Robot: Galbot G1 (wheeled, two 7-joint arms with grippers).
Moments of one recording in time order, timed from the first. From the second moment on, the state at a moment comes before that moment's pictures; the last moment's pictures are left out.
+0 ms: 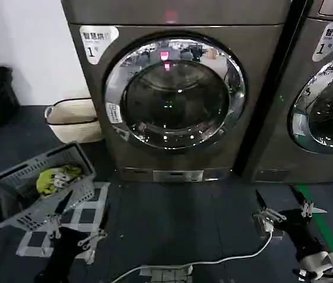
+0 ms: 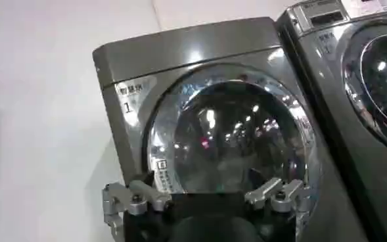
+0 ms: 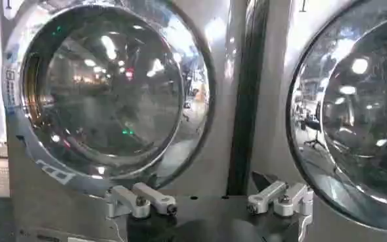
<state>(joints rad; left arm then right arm) 1.90 -1.43 -0.74 -2.31 -0.02 -0.45 0.26 -1.76 1.30 0.91 2.32 0.35 -0.10 -0.21</state>
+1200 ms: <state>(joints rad) 1.92 -1.45 -0.73 -2.33 0.00 -0.44 0.27 -1.27 0.85 0.51 2.07 0.56 -0.12 -0.19</state>
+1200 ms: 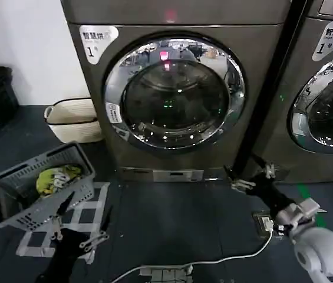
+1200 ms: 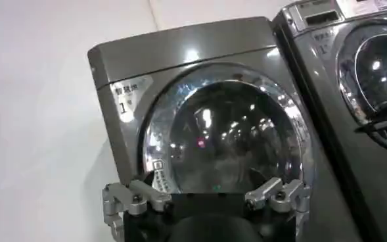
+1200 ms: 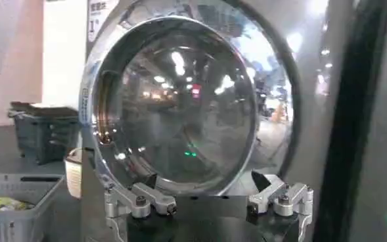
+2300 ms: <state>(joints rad) 1.92 -1.46 -0.73 -2.34 0.01 -0.43 0.27 -0.70 0.88 0.01 1.69 0.65 -0.03 -0.27</state>
